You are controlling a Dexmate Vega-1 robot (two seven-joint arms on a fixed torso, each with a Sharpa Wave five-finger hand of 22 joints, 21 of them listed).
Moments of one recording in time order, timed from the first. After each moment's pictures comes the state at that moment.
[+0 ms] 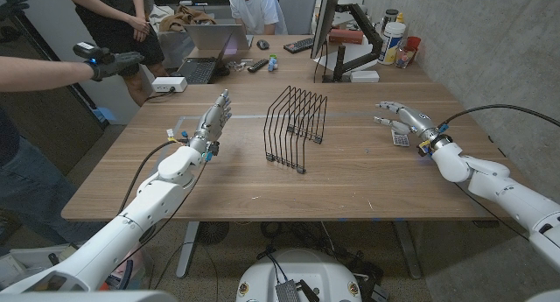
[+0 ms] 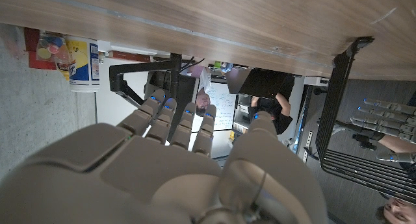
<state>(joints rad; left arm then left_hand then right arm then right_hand) 0.98 0.63 0.31 -1.58 -0.64 -0.15 0.08 0.35 -0.02 0.16 0.09 0.31 -0.09 0.02 0.20 0.18 -0.07 -0.05 0.20 0.19 -0.12 0.09 0.18 0.18 -0.13 0.10 0.19 0.18 -0.60 -0.74 -0.52 -0.83 -0.60 0.65 -0.51 0.38 0.09 0.06 -0.12 0.20 0.34 -0.19 0.21 0.19 0.23 -0.11 0.21 0.18 0.18 -0.03 0.19 0.18 0.20 -0.04 0.20 0.18</state>
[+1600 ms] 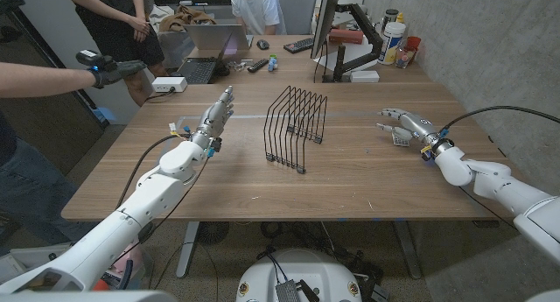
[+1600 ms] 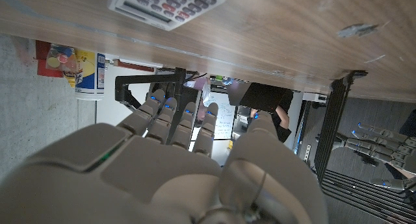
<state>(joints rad) 0.98 0.66 0.31 -1.66 -0.63 -0.08 0.13 0.36 -0.02 0.15 0.08 0.31 -0.07 0.01 0.20 0.18 -0.07 -0.05 0.20 0.19 -0.12 0.09 0.18 0.18 -0.14 0.10 0.19 0.18 -0.51 -0.70 -0.59 -0.62 -0.70 0.72 -0.60 0.38 0.09 0.06 -0.12 0.20 0.36 -0.18 0.21 0.19 0.23 -0.10 0.22 0.18 0.19 -0.03 0.19 0.18 0.20 -0.04 0.20 0.18</state>
